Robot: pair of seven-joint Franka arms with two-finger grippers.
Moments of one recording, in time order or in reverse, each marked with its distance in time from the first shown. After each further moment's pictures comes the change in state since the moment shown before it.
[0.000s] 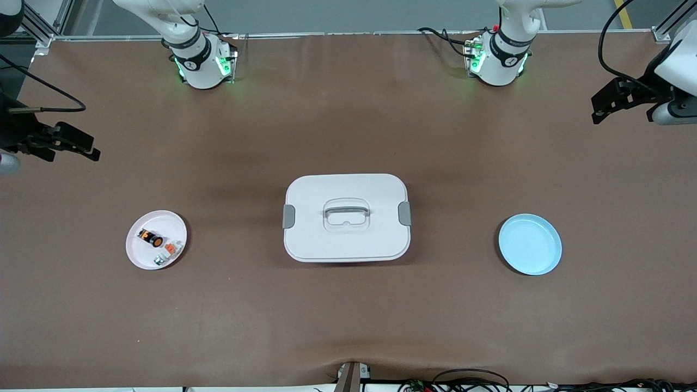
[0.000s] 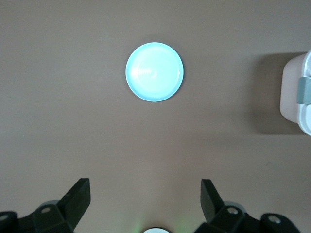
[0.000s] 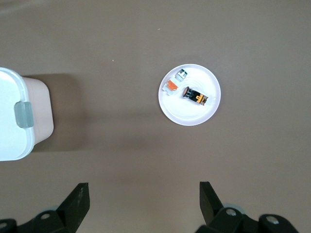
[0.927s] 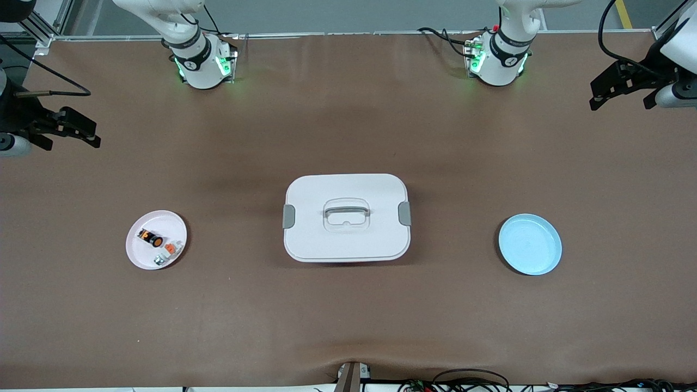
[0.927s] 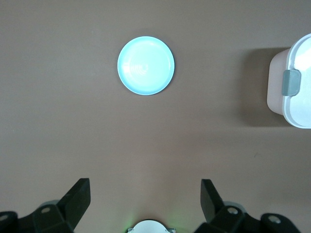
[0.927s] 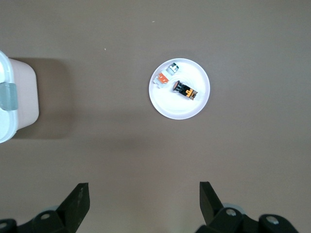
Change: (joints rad) left arm 0.003 -0.029 0.003 0.000 -0.038 -0.035 0.000; right arm 0.010 -0.069 -0.009 -0.068 -0.059 -0.003 -0.057
